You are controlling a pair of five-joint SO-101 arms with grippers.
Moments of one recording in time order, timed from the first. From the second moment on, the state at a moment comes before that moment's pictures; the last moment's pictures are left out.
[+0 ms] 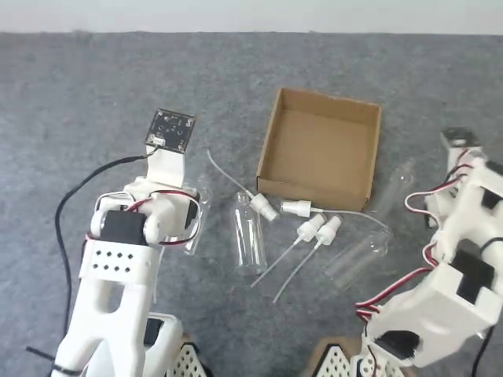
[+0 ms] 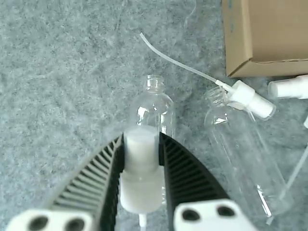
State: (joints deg) left arm 0.8 -45.1 51.3 65.5 -2.6; right arm 30.9 13.2 12.1 66.2 33.9
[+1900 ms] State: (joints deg) left arm 0.8 -45.1 50.8 65.1 -2.9; right arm 46.9 -9.9 41.6 65.5 71.6
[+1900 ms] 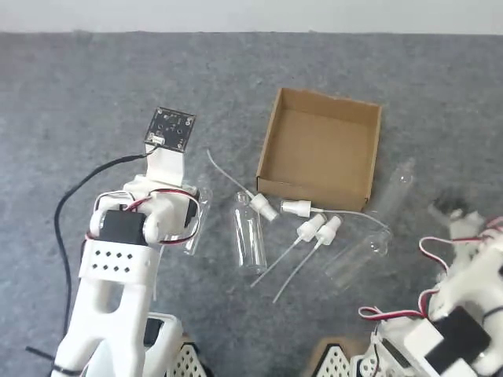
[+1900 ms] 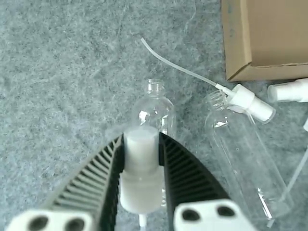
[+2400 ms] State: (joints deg) left arm 0.8 -45.1 53.0 65.1 -2.9; right arm 32.7 12.9 10.9 65.2 27.0
